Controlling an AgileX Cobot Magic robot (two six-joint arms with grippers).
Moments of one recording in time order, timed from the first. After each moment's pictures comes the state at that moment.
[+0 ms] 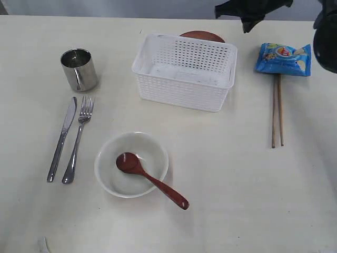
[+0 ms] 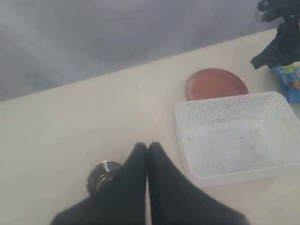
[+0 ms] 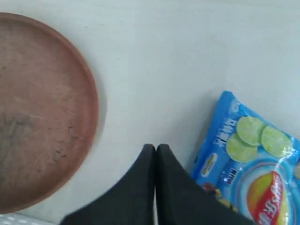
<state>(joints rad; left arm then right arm) -0.37 1.24 -1.23 -0.01 0.66 0.00 0.23 2.50 -2.38 -0.20 1.22 0.16</state>
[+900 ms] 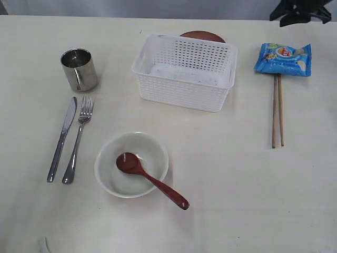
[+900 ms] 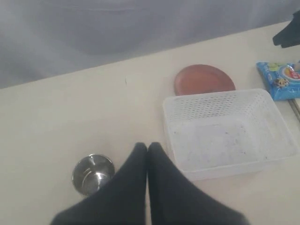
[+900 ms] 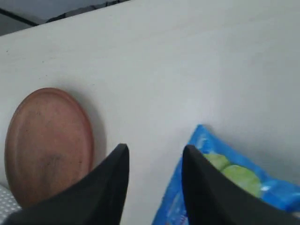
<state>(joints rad) -0.37 1.24 -1.23 -0.07 0.69 0.01 -0.17 2.60 -2.48 0.54 1.21 -0.18</state>
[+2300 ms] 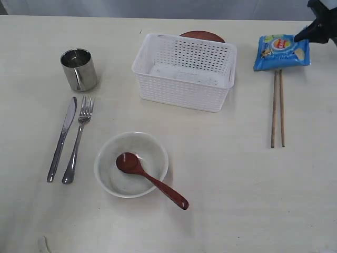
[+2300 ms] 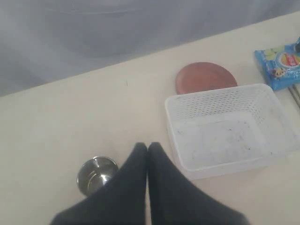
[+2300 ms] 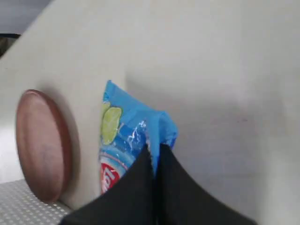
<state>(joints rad) -0.37 1.24 -1.23 -0.07 0.69 0.06 -0.34 2.60 -2.28 0.78 1.22 -0.27</state>
